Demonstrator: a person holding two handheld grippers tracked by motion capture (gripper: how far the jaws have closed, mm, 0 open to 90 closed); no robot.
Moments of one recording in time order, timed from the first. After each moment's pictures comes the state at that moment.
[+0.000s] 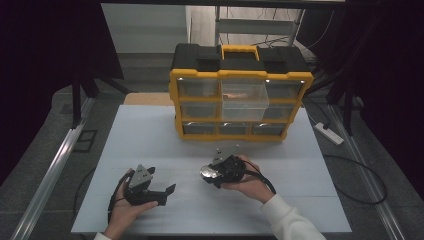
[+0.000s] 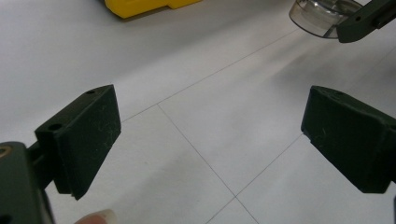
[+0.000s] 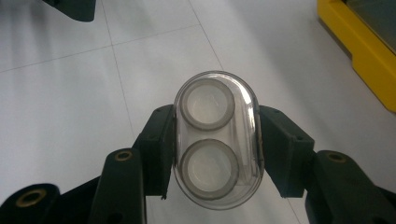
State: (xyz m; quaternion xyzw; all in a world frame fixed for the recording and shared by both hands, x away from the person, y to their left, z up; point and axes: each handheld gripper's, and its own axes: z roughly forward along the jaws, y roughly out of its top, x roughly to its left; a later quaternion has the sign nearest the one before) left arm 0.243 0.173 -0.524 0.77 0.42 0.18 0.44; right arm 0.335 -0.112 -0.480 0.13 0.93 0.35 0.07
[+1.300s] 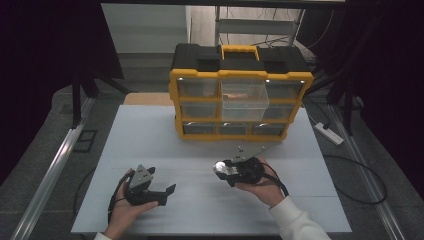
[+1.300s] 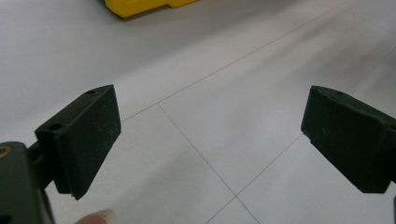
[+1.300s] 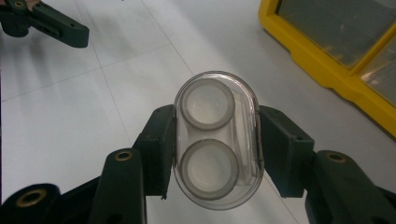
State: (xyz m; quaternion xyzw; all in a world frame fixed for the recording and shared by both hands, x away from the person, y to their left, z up) left arm 0.243 0.173 -0.524 0.77 0.42 0.18 0.44; right arm 0.323 -0.157 -0.463 0.19 0.89 0.41 0.10
